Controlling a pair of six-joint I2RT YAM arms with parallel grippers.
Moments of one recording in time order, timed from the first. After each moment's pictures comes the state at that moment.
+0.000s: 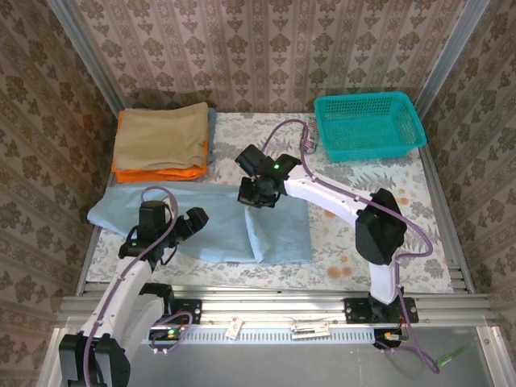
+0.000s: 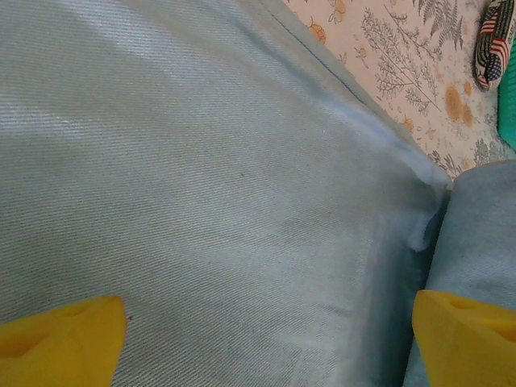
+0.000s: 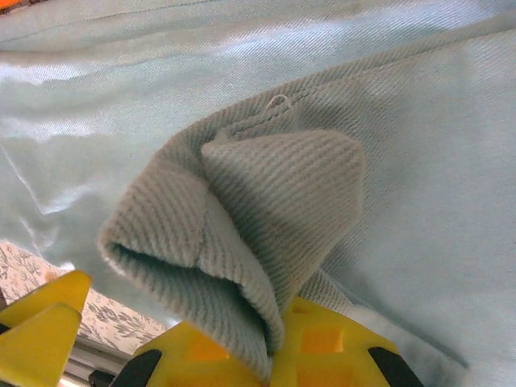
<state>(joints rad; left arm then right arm) -0.16 0.76 0.41 -0.44 0.33 -0.67 0.81 1.94 1.70 -0.86 -0.11 1.02</state>
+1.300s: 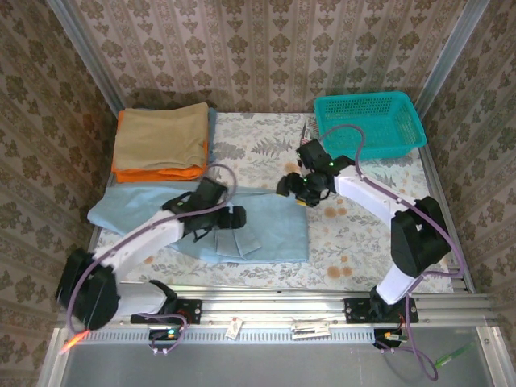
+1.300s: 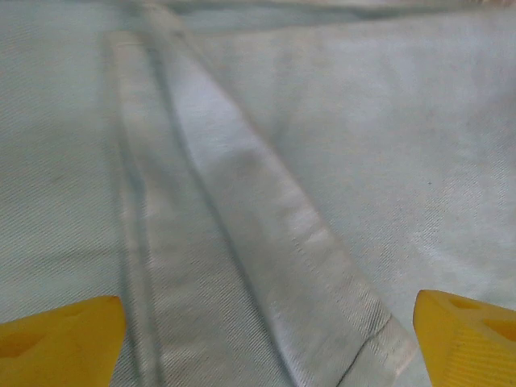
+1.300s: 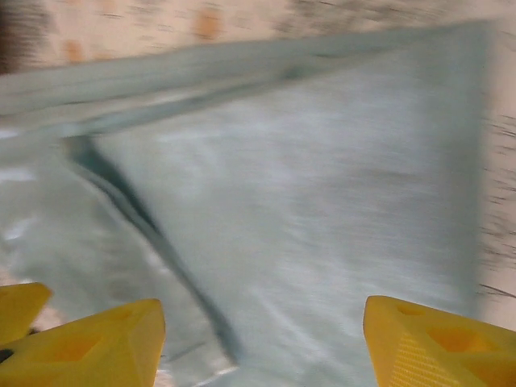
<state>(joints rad) -0.72 1.32 0.86 -0.61 -0.02 -0.55 0.46 1.65 1.22 -0.70 -0.29 0.77</state>
